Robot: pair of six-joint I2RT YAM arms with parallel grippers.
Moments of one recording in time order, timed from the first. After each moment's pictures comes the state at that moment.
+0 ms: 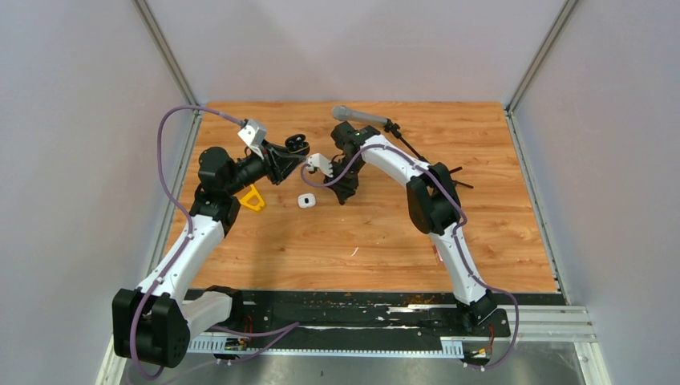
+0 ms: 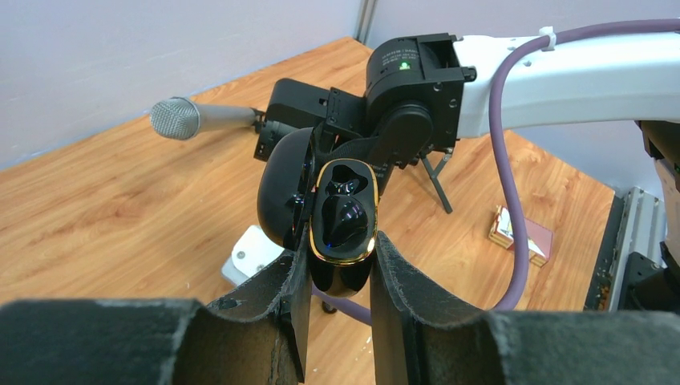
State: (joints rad) left arm -0.18 1.08 0.76 0.37 0.72 -0.22; right arm 0.63 2.40 2.10 -1.06 -0.51 -0.94
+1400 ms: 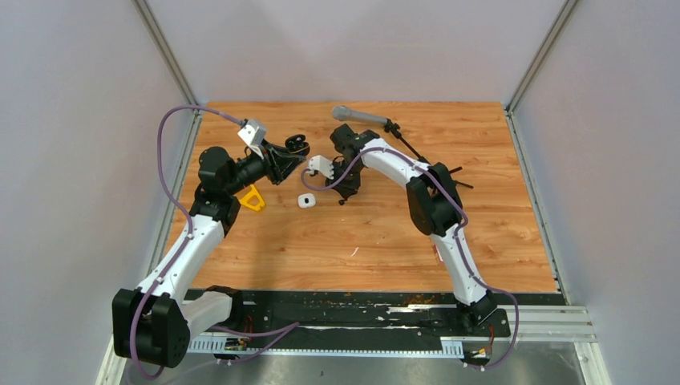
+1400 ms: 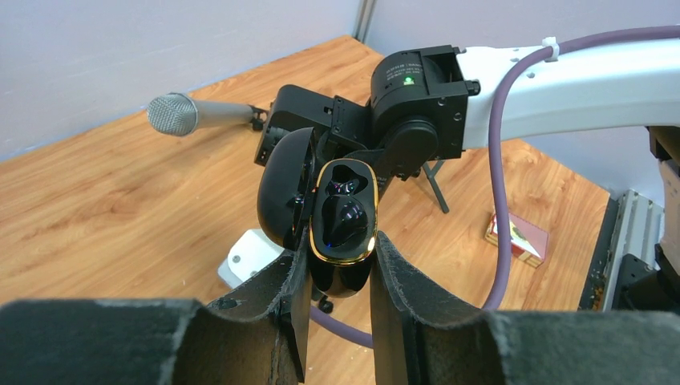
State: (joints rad) left arm -0.18 1.08 0.76 0.36 0.72 -0.23; right arm 0.64 2.38 2.03 -0.96 -0.35 -0.91
